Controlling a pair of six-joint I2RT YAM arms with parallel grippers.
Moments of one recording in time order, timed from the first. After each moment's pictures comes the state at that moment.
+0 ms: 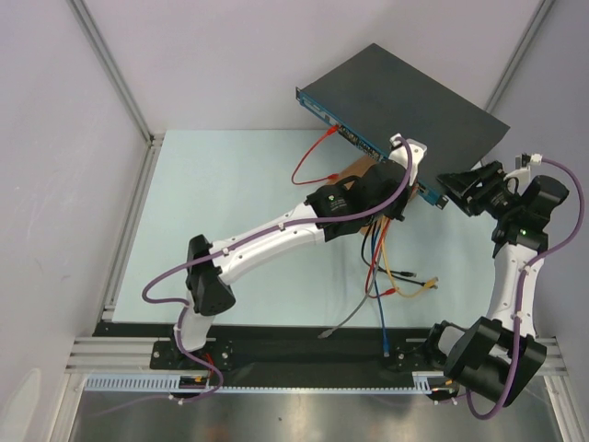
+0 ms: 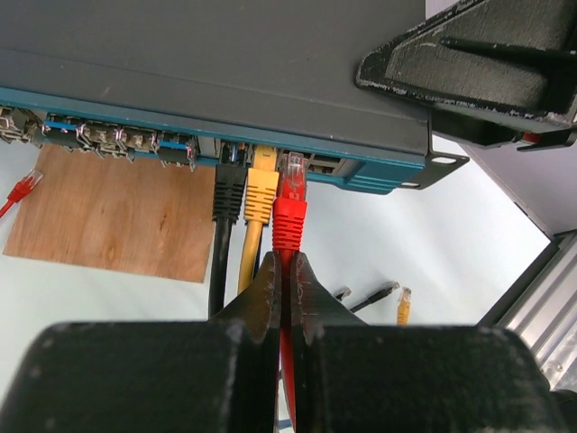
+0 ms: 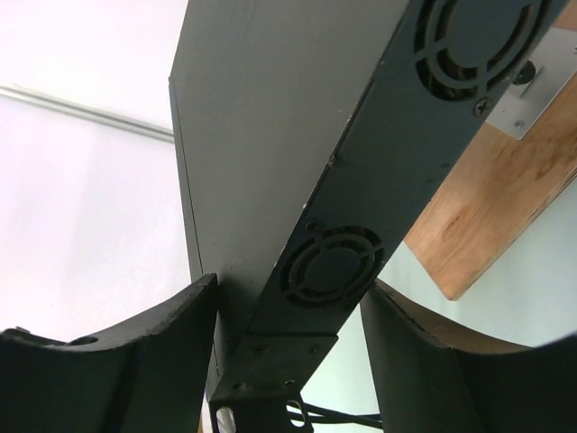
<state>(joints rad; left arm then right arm) -1.15 2.01 2.14 -0.55 -0.33 -0.31 -0.50 1.09 0.91 -0.11 -0.99 0.79</state>
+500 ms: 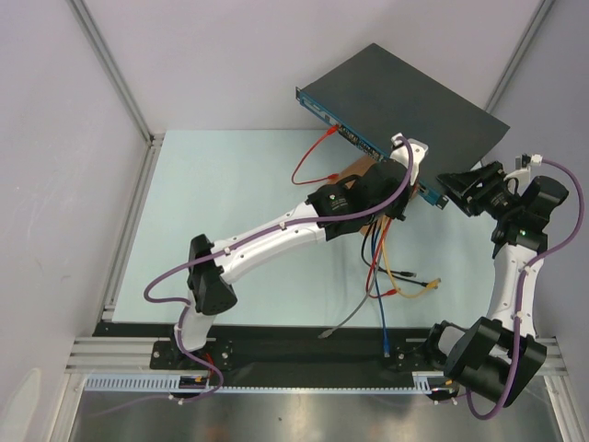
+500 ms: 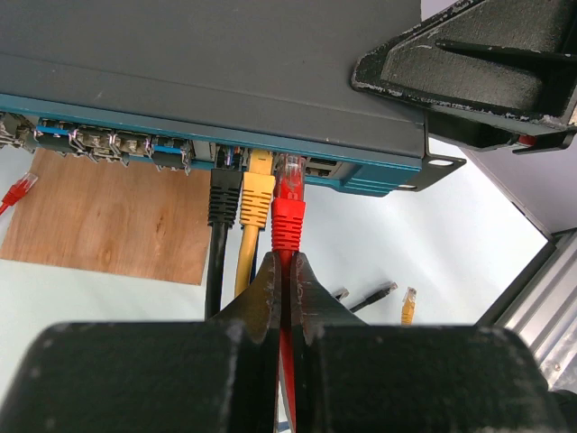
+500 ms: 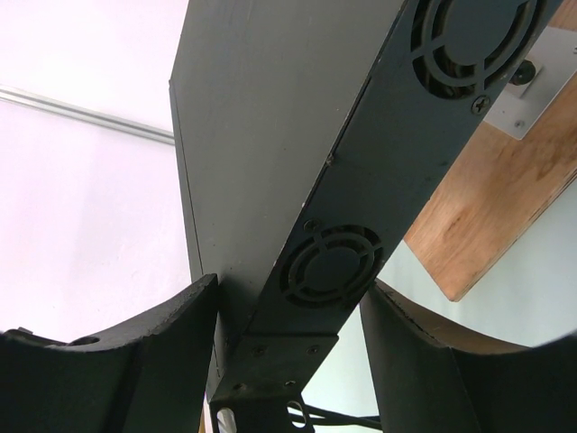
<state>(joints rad) -1.14 2.03 2.15 -0.54 -0.32 -0.31 -0.49 1.09 0.90 -0.10 -0.99 0.82</state>
